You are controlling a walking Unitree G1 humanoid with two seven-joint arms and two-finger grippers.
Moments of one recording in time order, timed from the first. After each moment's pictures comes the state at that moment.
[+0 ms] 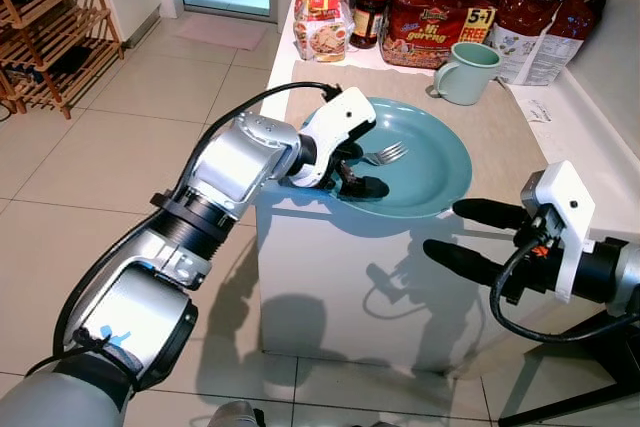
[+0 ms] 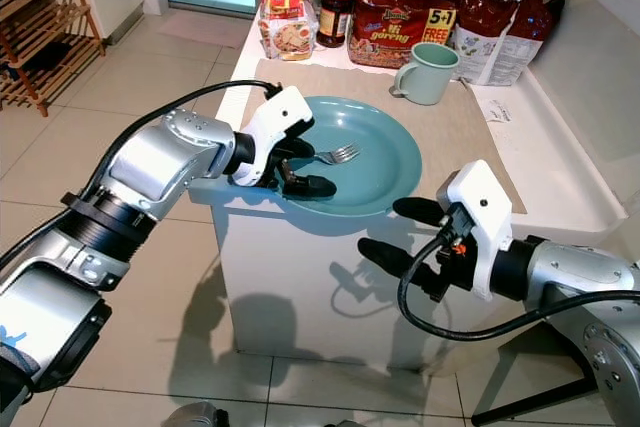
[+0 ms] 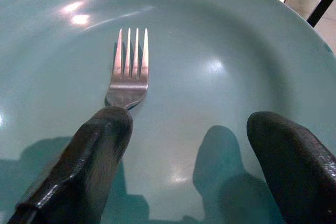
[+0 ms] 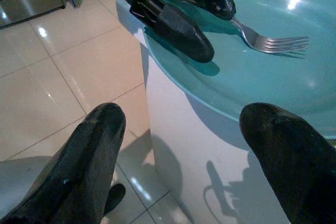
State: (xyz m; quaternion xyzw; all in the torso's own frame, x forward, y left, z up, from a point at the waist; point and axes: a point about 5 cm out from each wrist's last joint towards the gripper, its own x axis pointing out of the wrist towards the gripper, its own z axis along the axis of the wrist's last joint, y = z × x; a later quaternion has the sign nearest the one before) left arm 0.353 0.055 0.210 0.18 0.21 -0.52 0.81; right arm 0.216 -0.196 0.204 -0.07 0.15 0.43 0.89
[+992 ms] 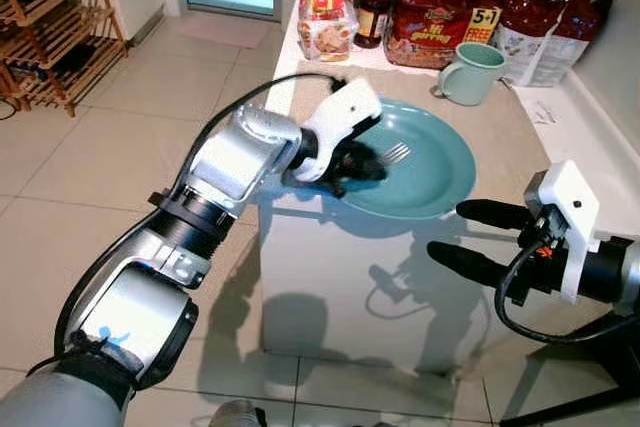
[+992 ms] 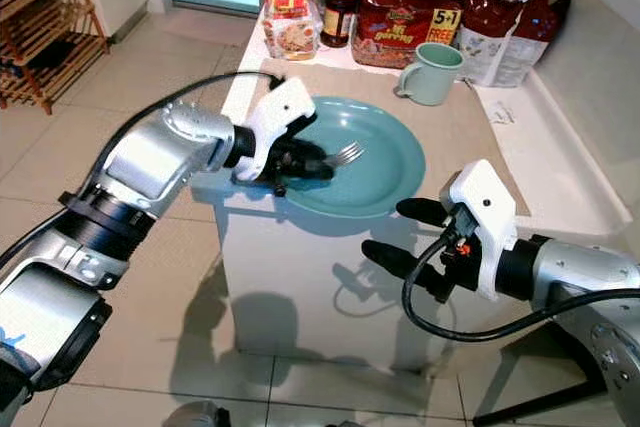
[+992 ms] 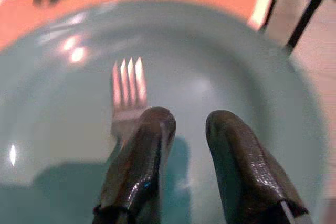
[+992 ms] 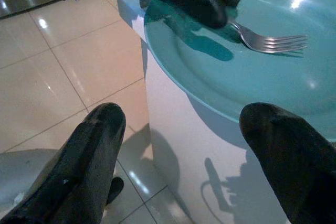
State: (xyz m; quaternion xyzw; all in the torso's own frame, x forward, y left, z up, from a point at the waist) left arm 0.347 0.048 0.230 0.19 0.15 -0.56 0.79; right arm 0.216 -0.200 0.207 -0.08 0.16 0.42 0.89
